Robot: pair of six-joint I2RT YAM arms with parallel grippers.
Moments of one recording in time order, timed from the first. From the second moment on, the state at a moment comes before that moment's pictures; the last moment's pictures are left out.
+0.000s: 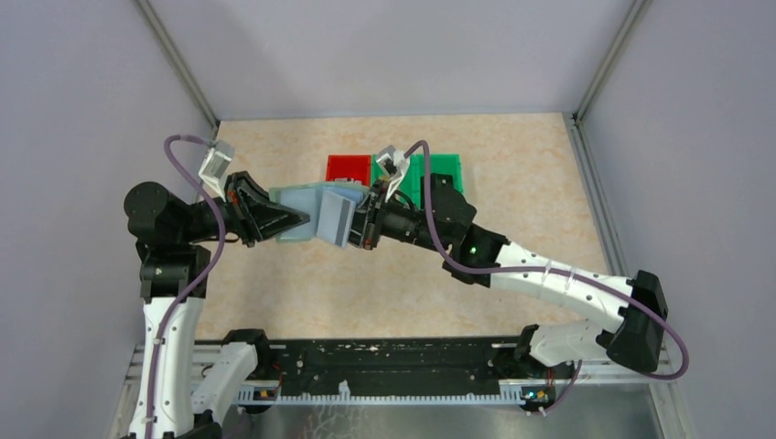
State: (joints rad) left arm 0.00 0.77 1.06 -0.06 1.28 -0.64; right arm 1.08 1.24 1.08 0.32 -0.21 0.58
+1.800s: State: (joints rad) left arm 0.00 0.64 0.97 -0.27 1.16 -0.18; right arm 1.32 1.45 1.64 -0.42 0.45 0.28
